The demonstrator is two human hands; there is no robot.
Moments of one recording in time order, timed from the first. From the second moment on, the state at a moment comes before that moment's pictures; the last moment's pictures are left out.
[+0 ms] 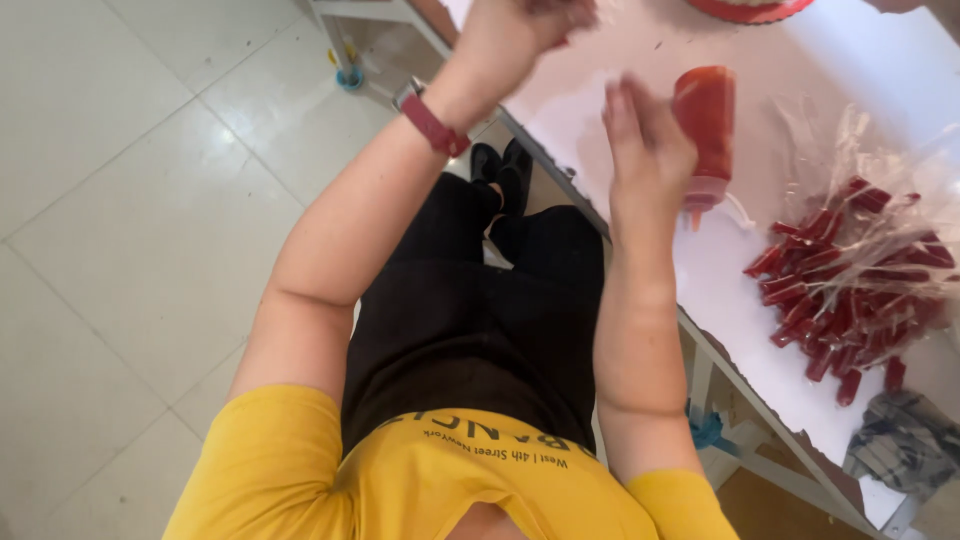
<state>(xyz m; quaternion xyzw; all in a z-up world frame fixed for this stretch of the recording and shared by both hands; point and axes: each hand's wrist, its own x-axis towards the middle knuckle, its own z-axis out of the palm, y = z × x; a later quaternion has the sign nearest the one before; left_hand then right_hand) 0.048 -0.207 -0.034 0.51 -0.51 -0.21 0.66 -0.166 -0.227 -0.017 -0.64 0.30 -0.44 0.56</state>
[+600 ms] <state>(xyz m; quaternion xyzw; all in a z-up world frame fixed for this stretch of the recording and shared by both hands) 0.007 -0.009 -0.006 0.26 -0.33 -0.58 0.69 -0.137 -0.139 0.020 -0.61 0.03 -0.29 0.74</state>
